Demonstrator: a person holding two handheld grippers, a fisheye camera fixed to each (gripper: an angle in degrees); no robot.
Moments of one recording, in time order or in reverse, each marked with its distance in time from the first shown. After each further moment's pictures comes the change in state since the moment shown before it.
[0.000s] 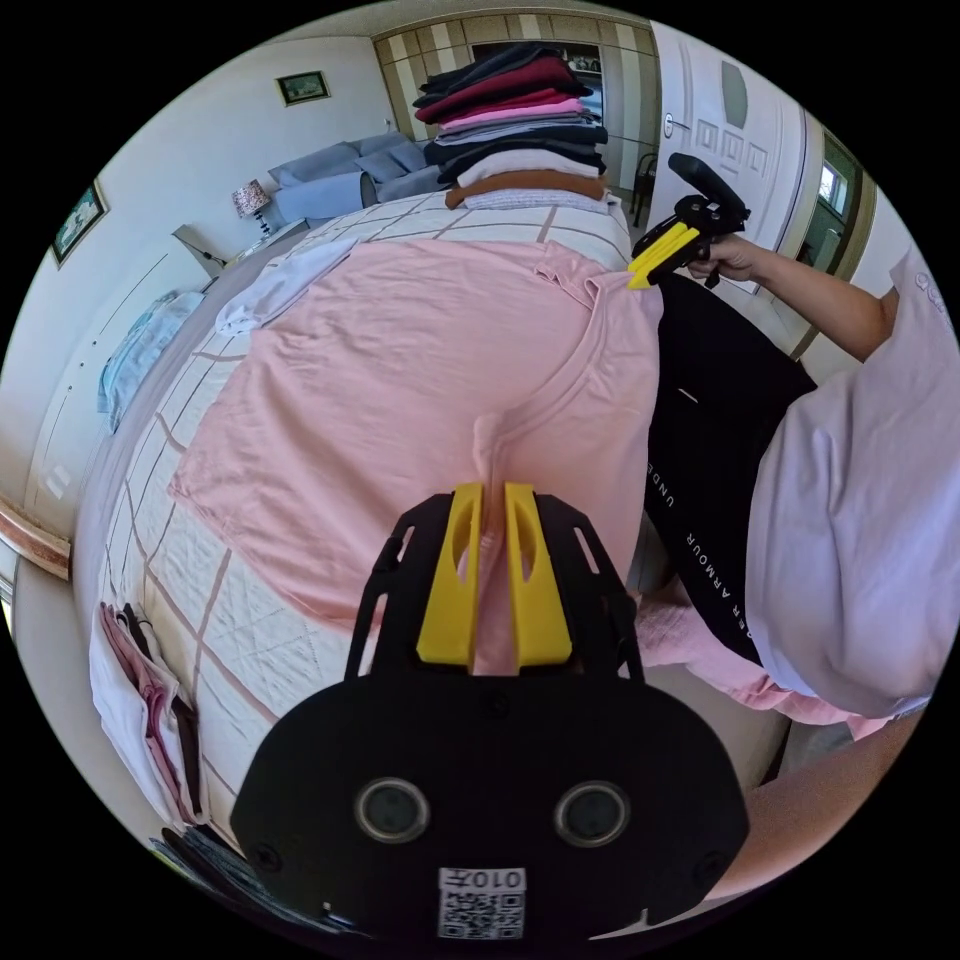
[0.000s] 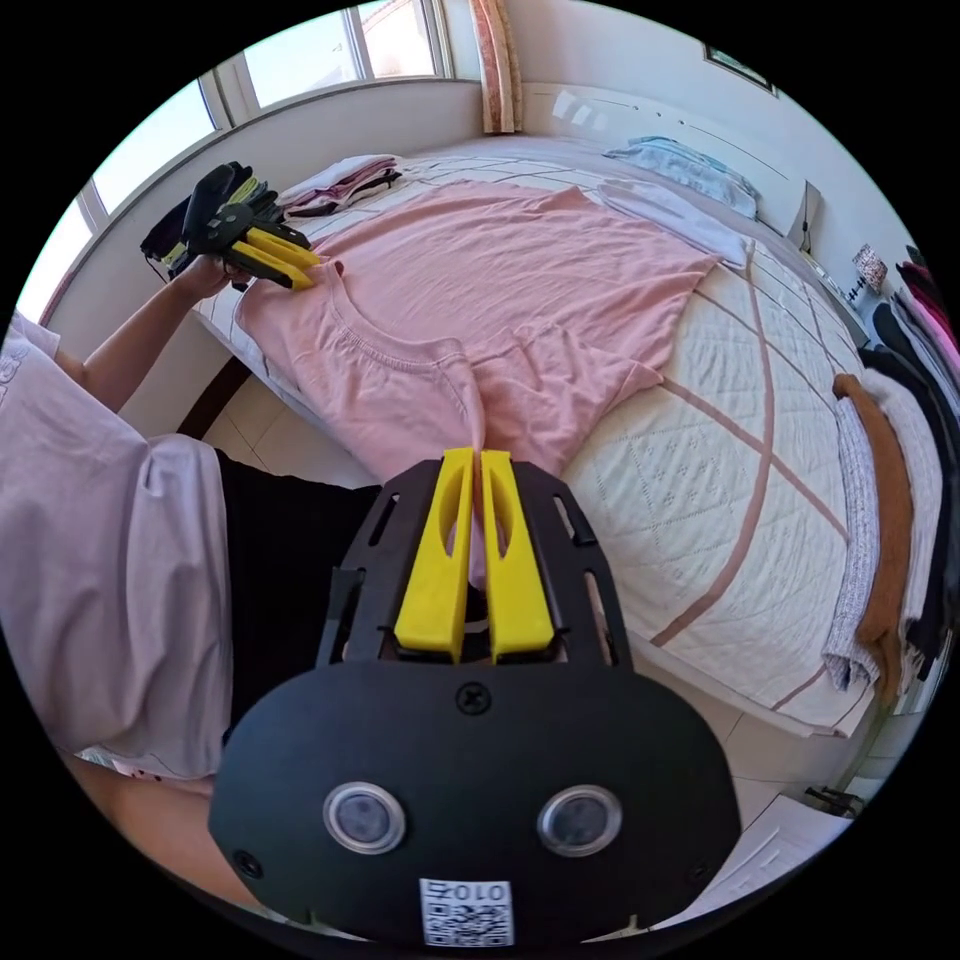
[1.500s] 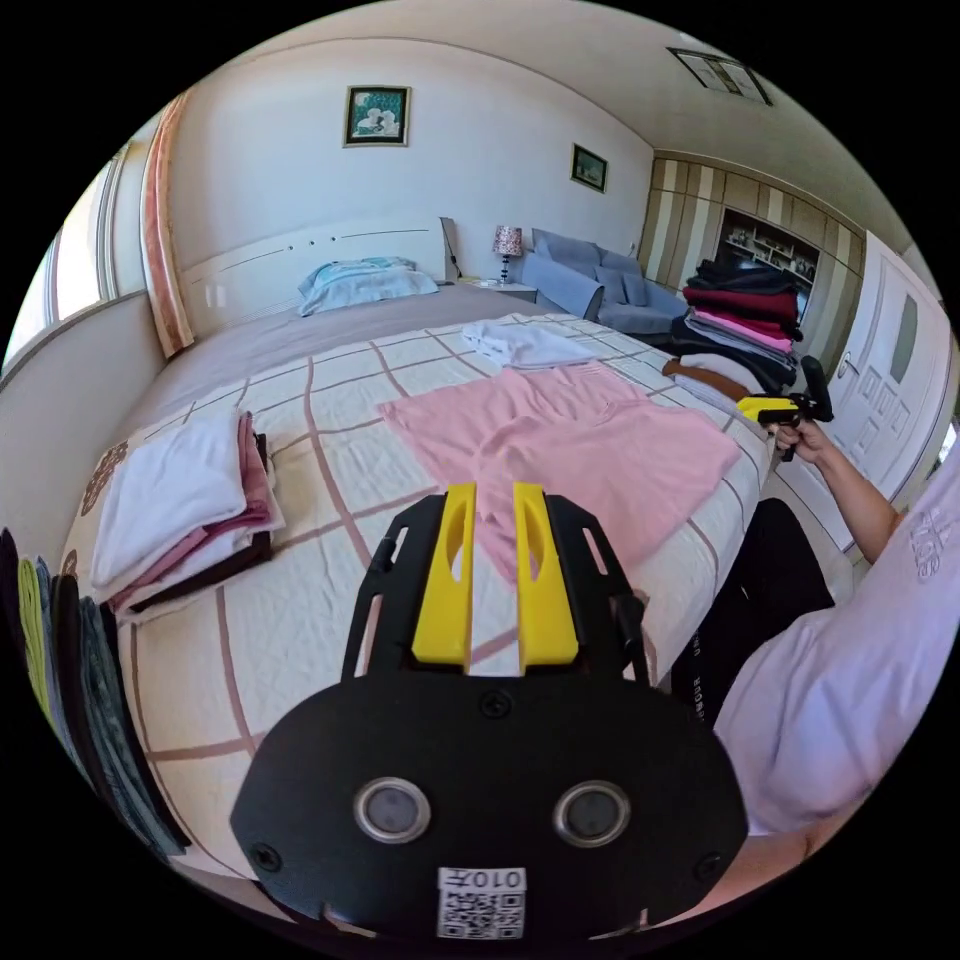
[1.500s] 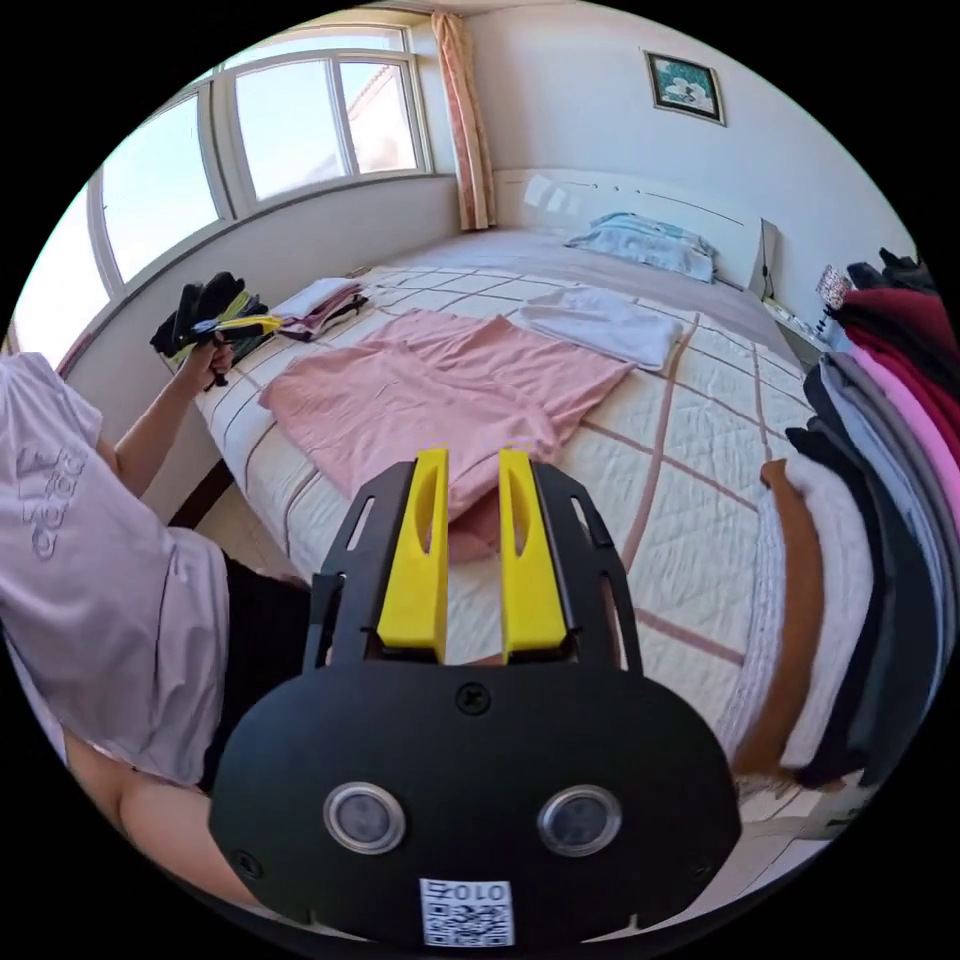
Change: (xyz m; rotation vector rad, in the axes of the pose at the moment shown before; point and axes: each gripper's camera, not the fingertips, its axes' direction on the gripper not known) left arm -0.114 0.146 -0.118 0.265 -0.148 -0.621; right arm 0.114 -0.015 -0.059 0.262 -0.033 0.025
